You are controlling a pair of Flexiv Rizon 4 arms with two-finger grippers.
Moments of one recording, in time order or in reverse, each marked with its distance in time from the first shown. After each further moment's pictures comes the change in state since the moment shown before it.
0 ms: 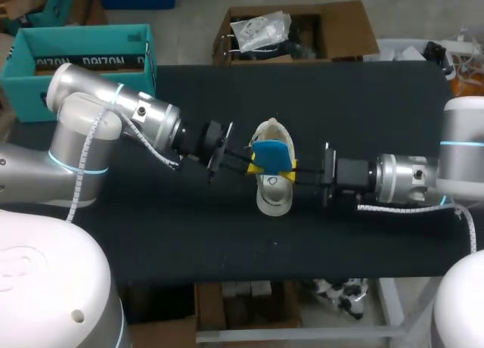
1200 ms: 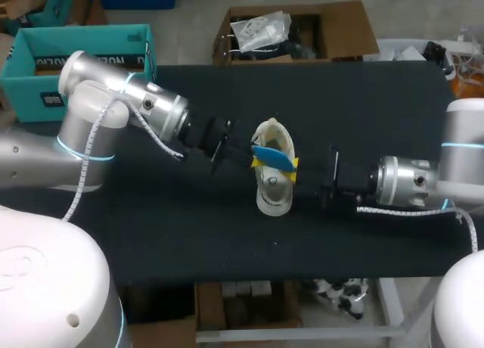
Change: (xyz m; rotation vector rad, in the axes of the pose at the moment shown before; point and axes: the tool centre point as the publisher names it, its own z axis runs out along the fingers) left arm -0.017 0.000 0.009 0.023 0.064 0.210; right arm 0.004 0.005 -0.003 -0.045 0.047 -0.133
